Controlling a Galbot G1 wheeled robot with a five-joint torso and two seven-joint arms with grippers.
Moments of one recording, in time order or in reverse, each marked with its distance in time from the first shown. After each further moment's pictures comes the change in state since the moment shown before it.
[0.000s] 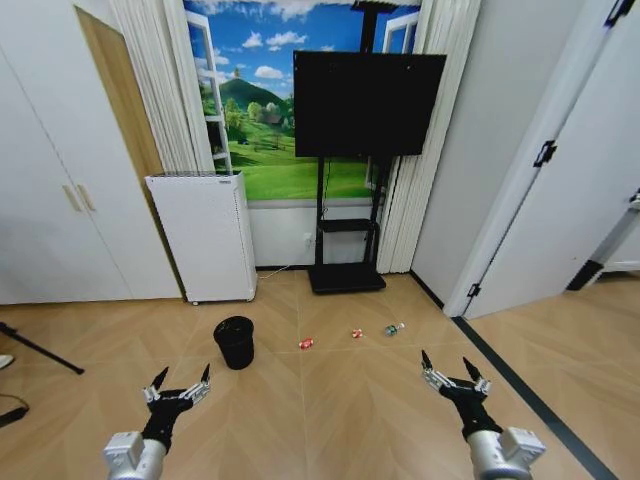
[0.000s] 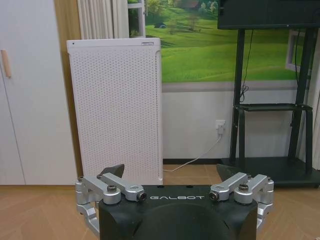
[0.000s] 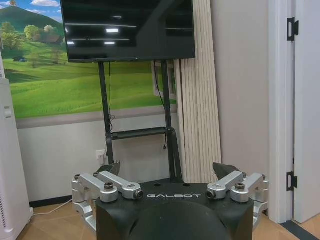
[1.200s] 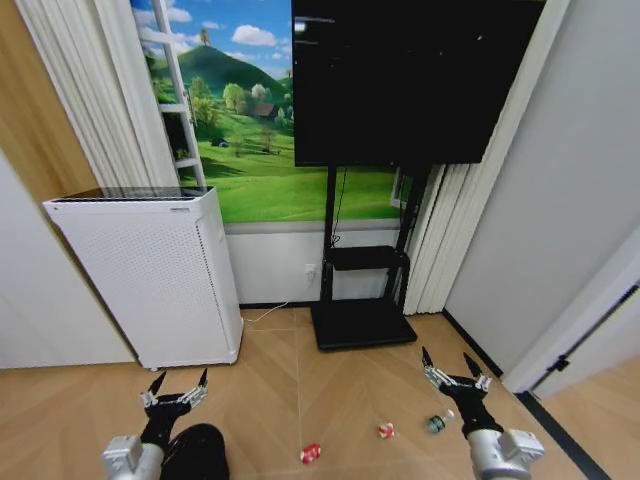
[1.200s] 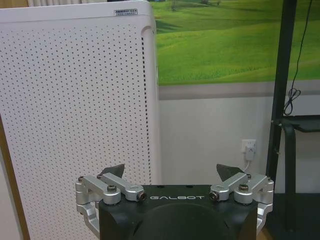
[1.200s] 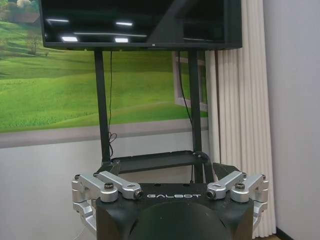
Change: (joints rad) left arm 0.010 -0.015 -0.012 0.010 0.016 -0.029 -0.007; right arm 0.007 -0.025 -0.011 -0.034 -0.005 0.097 -0.024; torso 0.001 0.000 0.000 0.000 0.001
